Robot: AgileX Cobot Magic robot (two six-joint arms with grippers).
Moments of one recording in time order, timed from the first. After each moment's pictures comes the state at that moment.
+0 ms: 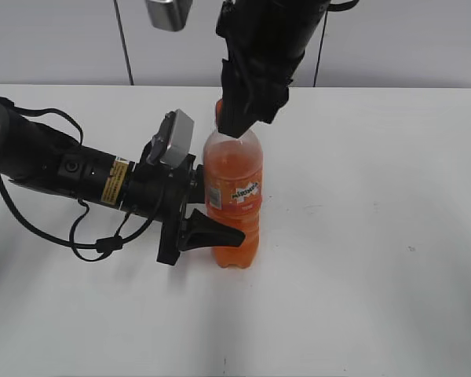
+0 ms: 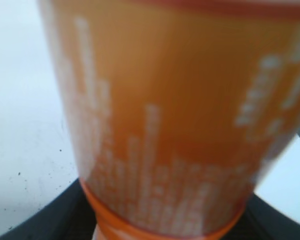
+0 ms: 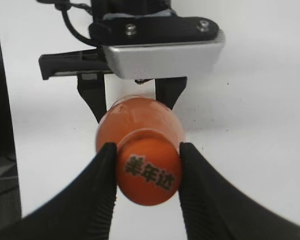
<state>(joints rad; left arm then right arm) -0.32 2.17 -1.08 1.58 -1.07 -0.71 0.69 1.86 -1.76 0.15 1.22 -0.94</state>
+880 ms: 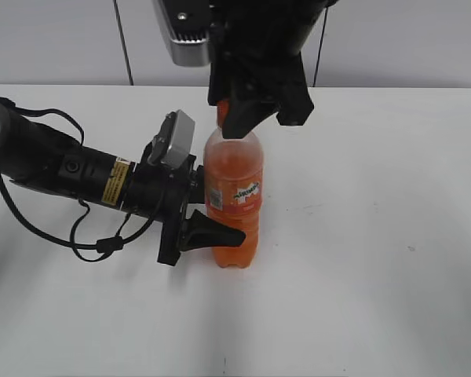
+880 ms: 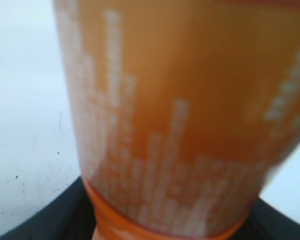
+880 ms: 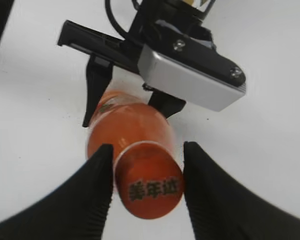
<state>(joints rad) -0.32 2.17 -1.08 1.58 -1.07 -0.70 0.69 1.86 -1.76 0.19 1.22 -1.36</state>
